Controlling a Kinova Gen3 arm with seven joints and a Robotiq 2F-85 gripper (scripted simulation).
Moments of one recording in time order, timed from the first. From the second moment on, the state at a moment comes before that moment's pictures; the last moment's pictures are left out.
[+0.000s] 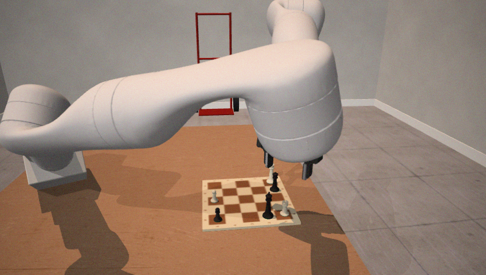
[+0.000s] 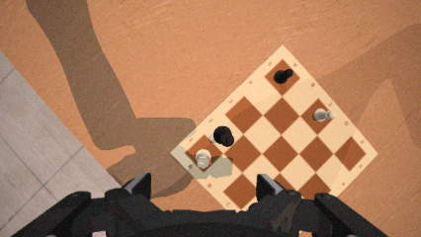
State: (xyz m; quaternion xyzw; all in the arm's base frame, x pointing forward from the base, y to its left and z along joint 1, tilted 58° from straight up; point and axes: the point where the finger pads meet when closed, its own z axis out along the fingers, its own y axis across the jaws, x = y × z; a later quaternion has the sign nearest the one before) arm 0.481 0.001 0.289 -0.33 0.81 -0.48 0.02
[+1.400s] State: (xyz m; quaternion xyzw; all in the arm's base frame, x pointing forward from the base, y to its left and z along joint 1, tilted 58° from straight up) arm 0.481 -0.001 0.288 -0.35 0.80 -0.48 0.00
